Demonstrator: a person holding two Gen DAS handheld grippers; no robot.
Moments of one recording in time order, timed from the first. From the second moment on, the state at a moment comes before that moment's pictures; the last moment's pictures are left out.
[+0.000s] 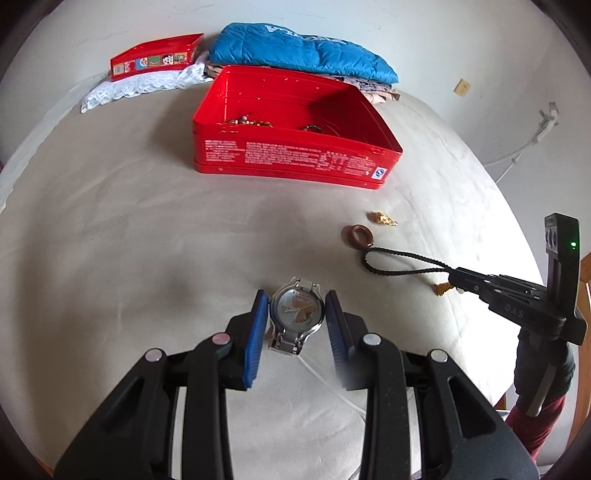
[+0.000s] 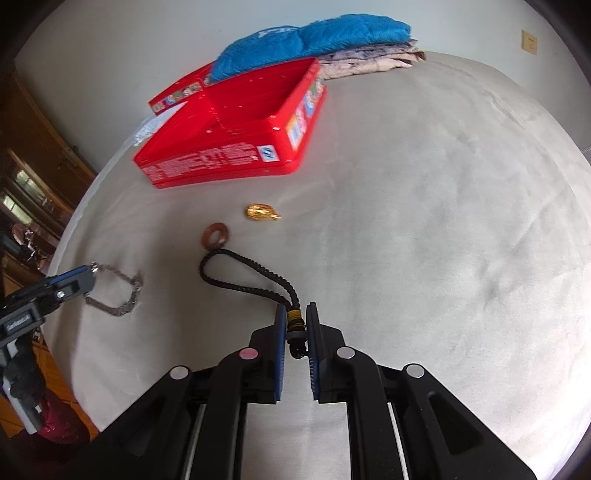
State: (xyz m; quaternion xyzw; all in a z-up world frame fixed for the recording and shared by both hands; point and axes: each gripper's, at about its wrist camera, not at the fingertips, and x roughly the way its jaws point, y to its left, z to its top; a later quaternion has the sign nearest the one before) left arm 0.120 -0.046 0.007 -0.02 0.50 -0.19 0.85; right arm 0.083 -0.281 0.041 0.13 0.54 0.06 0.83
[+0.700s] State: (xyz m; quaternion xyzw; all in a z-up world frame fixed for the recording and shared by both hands) left arm 0.150 -0.025 0.073 -0.04 0.42 -0.18 0.89; right arm 0.143 -0.252 0.134 0.12 0.46 0.11 0.87
